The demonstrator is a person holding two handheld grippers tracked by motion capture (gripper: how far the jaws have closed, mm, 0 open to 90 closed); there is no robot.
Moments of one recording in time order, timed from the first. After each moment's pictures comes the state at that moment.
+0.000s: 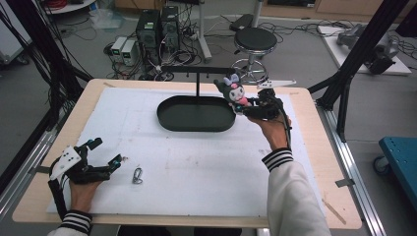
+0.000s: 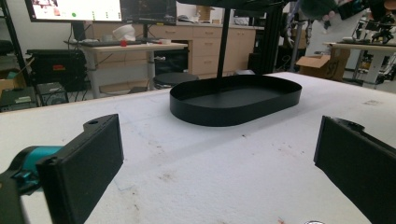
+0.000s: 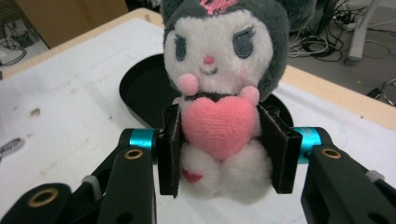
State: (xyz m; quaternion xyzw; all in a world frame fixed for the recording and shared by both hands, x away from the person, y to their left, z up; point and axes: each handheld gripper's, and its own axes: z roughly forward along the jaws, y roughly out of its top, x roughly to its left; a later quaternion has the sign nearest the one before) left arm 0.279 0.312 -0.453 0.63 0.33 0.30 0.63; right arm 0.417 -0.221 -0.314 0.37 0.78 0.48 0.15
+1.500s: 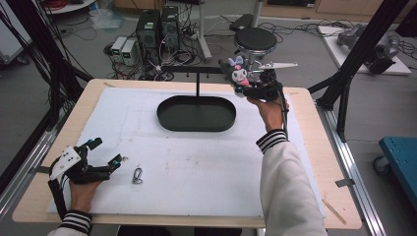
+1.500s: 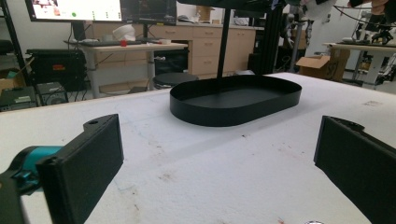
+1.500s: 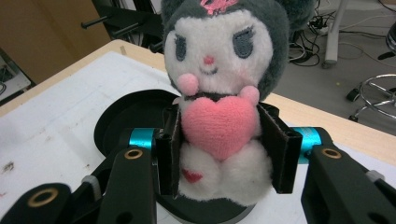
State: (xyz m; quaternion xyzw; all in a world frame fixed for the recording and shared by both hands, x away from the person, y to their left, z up) left arm 0.279 0.312 -0.453 0.63 0.33 0.30 0.63; right arm 0.456 -0.221 -0.292 0.42 0.75 0.49 0.17
